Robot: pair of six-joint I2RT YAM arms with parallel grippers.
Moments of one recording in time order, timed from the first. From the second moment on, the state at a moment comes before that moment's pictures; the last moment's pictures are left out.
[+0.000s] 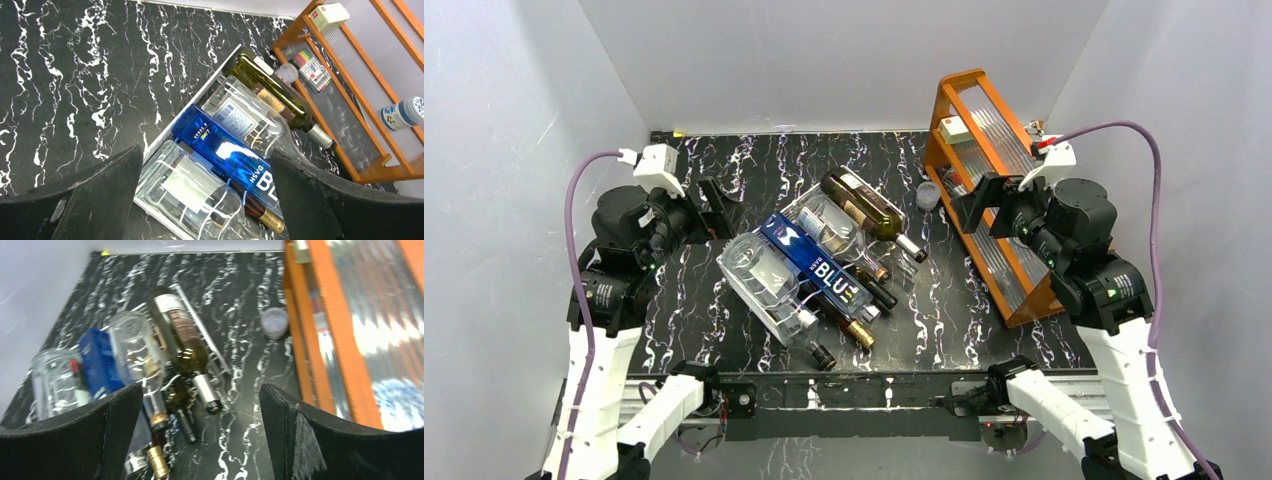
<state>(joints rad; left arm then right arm) -0.18 0.83 1.29 -0.78 0.14 -0.31 0.37 0.83 1.32 -0.77 0.02 0.28</state>
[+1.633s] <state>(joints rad) -0.19 0.76 1.16 -0.89 0.26 -0.45 1.26 1.52 1.33 -0.56 0.09 0.41</state>
